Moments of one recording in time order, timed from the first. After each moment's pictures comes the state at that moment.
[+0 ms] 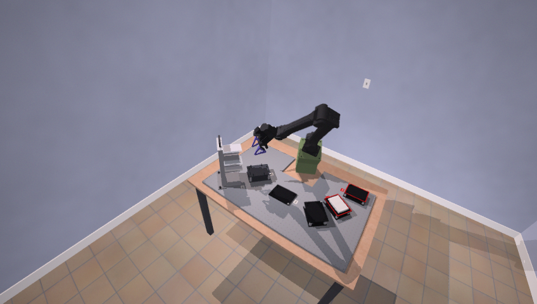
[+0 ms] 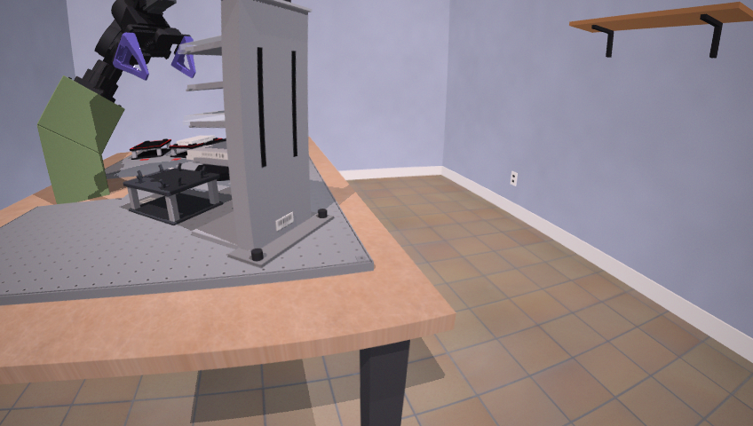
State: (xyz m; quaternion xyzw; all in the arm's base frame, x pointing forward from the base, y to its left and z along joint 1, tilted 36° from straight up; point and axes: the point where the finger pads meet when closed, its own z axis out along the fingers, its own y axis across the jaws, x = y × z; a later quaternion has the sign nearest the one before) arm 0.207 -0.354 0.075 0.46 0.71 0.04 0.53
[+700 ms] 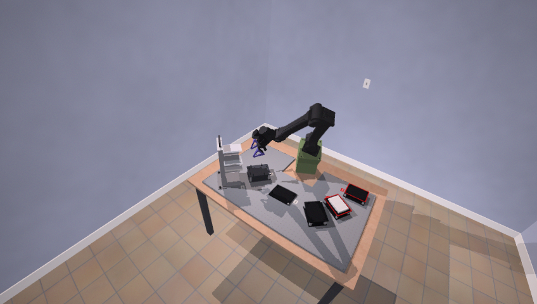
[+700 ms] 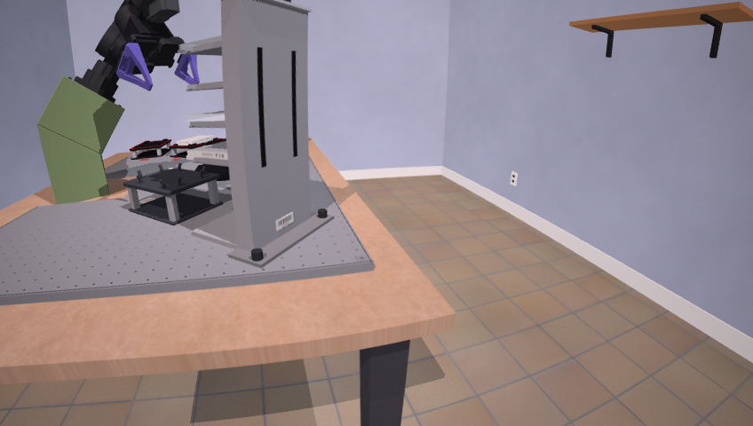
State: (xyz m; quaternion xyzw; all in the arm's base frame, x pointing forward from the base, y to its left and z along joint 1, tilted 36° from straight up) arm 0.222 -0.358 0.062 0.46 0.71 0.04 0.53
